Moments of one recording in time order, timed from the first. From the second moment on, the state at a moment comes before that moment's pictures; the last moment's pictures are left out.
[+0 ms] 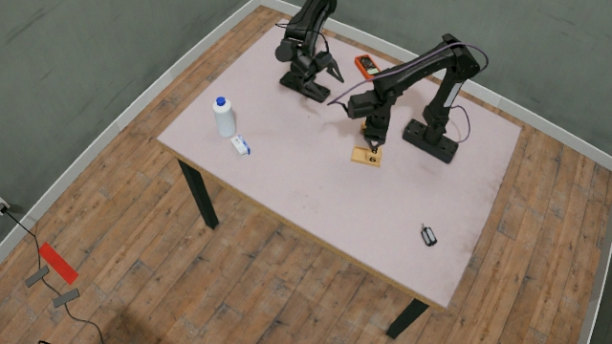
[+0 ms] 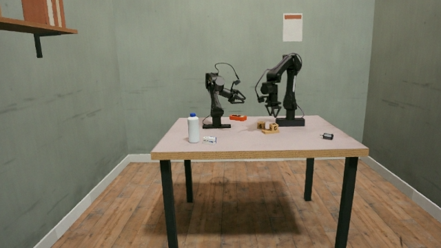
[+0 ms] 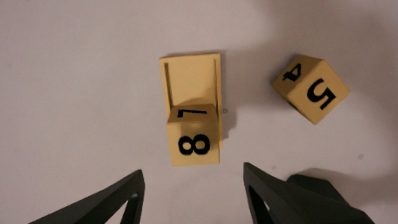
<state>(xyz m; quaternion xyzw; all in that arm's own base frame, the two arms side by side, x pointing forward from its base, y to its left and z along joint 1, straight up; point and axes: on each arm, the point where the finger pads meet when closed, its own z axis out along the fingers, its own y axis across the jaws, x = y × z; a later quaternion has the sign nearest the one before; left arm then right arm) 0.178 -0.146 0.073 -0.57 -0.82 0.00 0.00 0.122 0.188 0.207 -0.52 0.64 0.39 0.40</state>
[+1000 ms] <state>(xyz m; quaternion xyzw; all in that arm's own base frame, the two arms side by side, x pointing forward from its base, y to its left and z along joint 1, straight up) 0.175 -0.144 0.073 -0.57 -0.82 0.00 0.01 0.079 0.123 0.246 -0.38 0.80 0.24 0.40</state>
